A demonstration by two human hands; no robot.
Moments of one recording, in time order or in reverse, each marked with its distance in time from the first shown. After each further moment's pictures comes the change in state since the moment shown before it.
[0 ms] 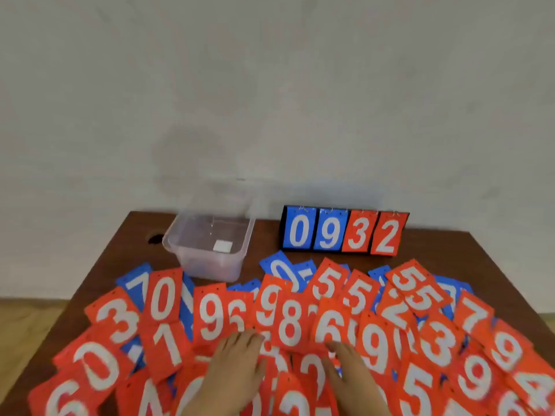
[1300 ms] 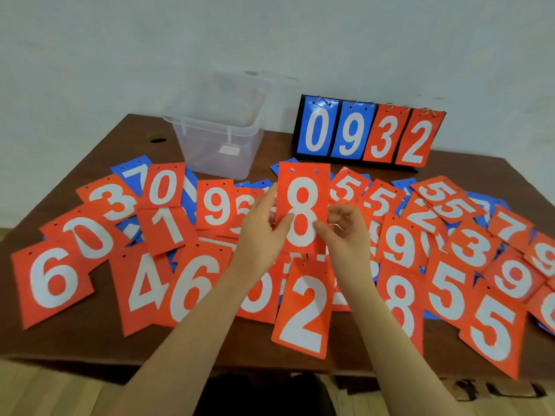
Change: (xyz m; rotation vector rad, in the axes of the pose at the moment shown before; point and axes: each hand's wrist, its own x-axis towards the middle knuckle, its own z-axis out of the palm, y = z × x) left_hand -0.002 0.016 0.086 -0.872 0.398 -0.193; right_hand -0.002 -0.019 0.080 0.876 0.297 0.028
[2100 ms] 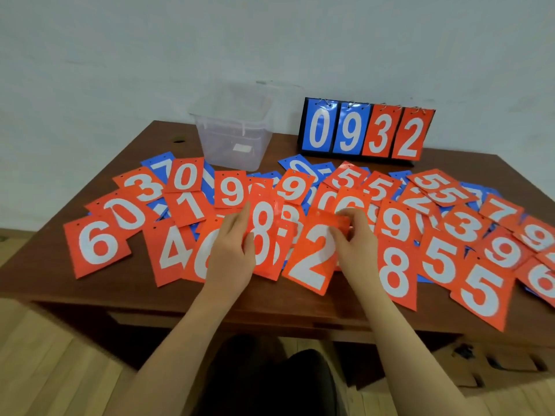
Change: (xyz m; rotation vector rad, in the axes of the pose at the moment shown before) left_hand -0.101 -0.013 -0.049 0.412 0.192 0.096; right_hand -0.056 0.013 -0.027 -0.322 0.005 -0.039
